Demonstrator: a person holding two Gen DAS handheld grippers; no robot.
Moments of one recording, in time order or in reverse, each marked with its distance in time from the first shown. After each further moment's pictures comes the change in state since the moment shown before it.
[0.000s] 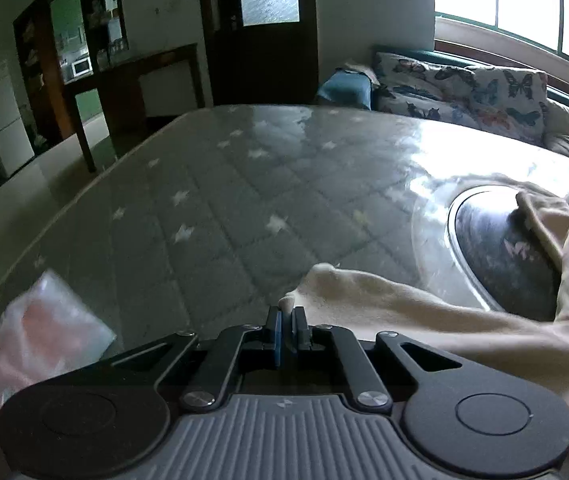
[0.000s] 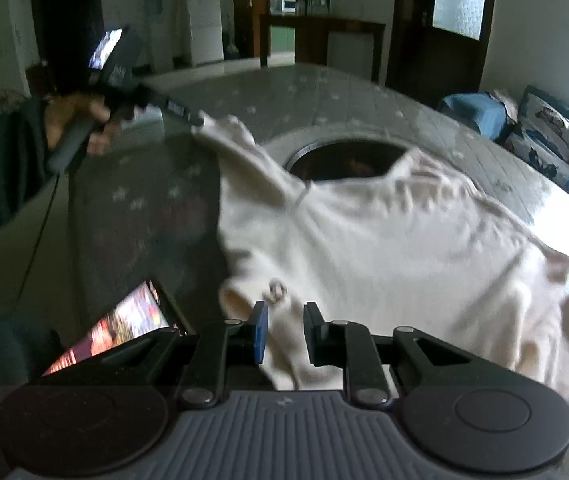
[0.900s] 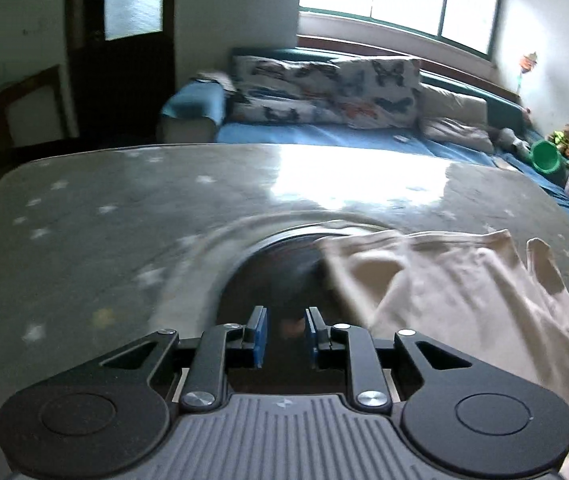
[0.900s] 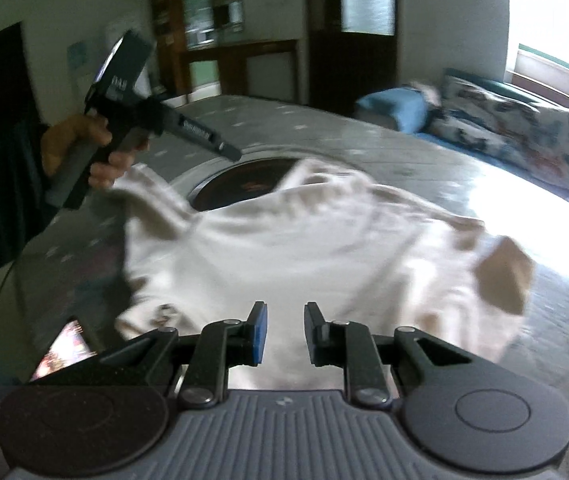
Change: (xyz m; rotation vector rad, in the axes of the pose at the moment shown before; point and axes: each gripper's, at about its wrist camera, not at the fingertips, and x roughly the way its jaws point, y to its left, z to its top) left arm 0.026 -0.163 0.072 0.182 -0.003 -0.364; right arm -0.037 -0.072 -0.022 0.228 -0.085 -0.171
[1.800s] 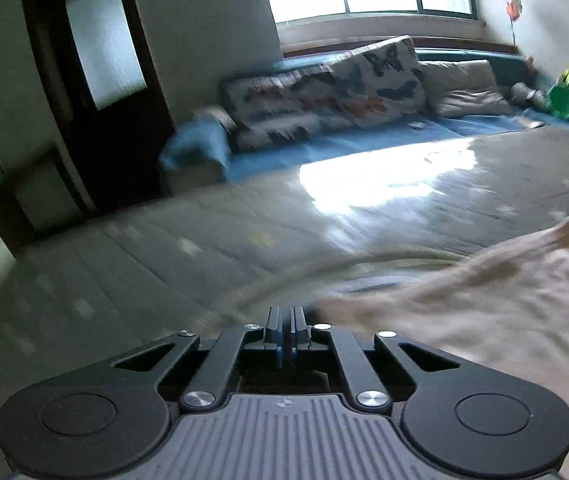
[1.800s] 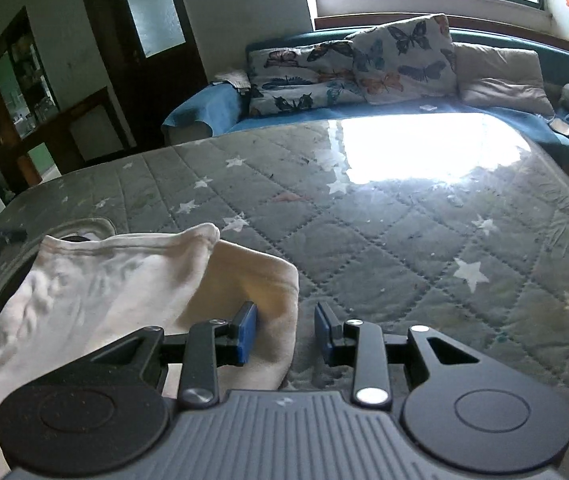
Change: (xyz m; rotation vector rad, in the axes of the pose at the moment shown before) left arm 0.070 -0.022 0.028 0.252 -0.114 0.191; right arm 0.054 -0.199 -0.011 0.461 -0.042 -0.291
